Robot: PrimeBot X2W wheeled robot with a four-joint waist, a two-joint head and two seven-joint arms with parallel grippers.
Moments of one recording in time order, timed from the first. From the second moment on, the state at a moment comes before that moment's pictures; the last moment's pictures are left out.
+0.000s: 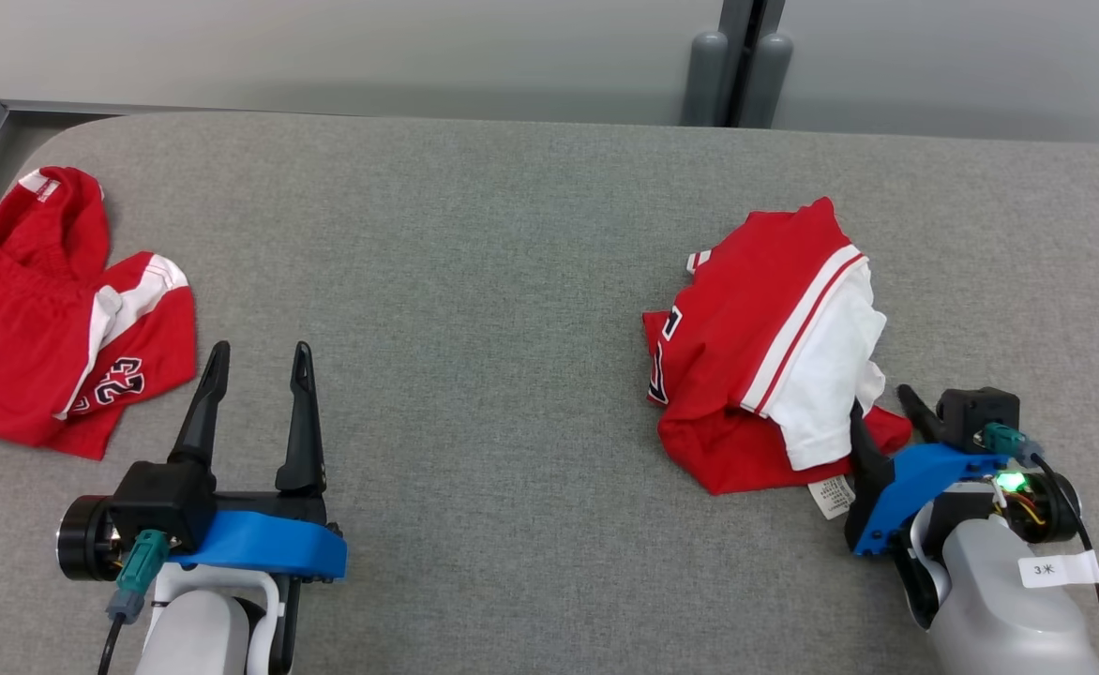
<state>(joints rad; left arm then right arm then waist) -0.19 0.12 -0.10 0.24 -0.18 -0.05 -0.26 -0.57 -0.09 -0.07 1.04 0.03 0.13 -0.26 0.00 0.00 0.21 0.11</state>
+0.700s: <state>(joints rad) -0.16 0.11 -0.07 0.27 -0.17 -0.07 -0.26 -0.51 -0.24 -0.15 0.86 0.15 0.13 -0.26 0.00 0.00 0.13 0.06</state>
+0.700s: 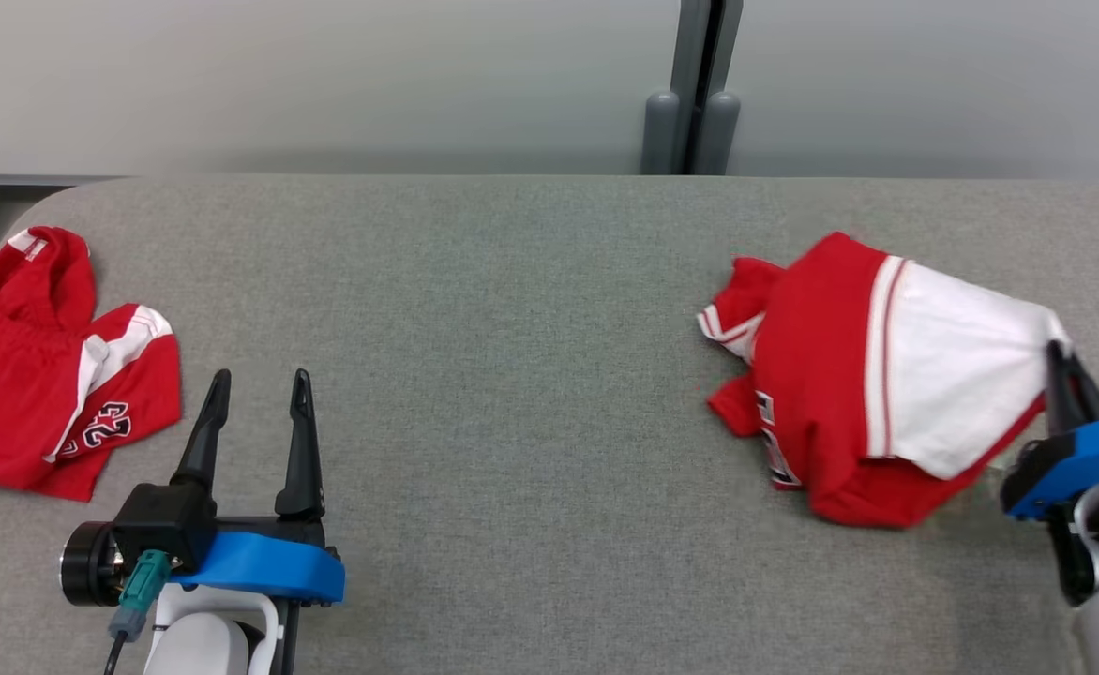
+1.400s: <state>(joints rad) -0.14 0.09 -0.05 0.26 -0.17 -0.08 -0.26 -0.49 -0.10 0.13 0.58 0.23 0.13 -0.26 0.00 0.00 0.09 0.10</state>
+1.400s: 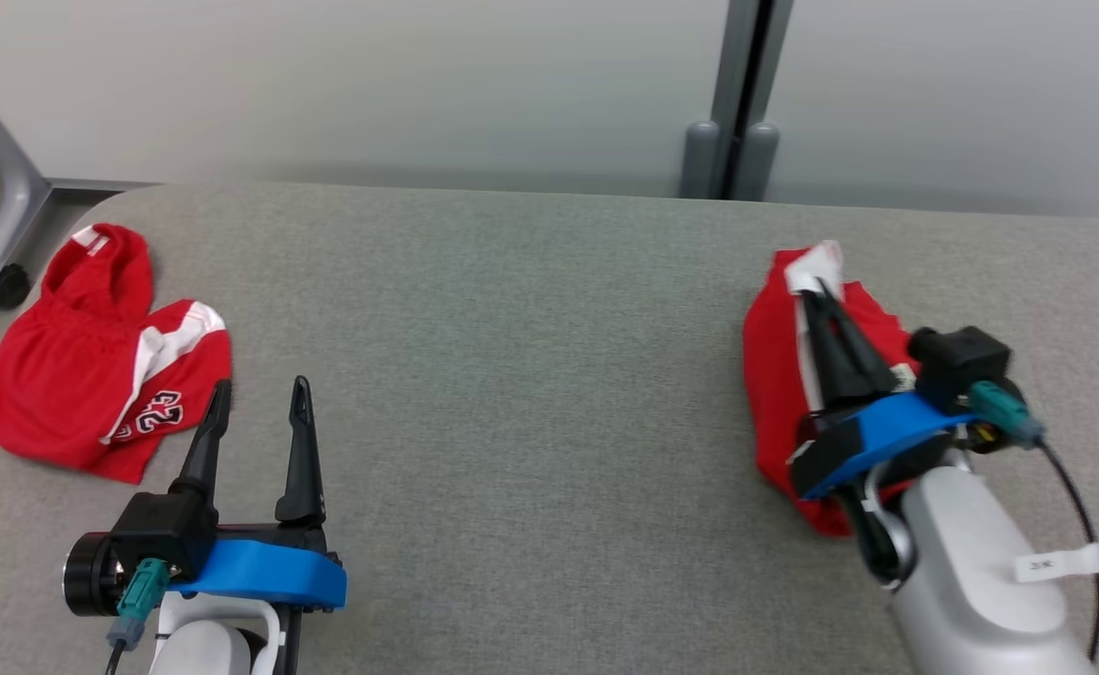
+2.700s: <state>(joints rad) -0.13 0.06 -0.03 0.27 -0.17 -0.08 -0.26 -0.42 -0.05 0.80 0.56 0.40 0.13 -0.26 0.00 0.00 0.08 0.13</state>
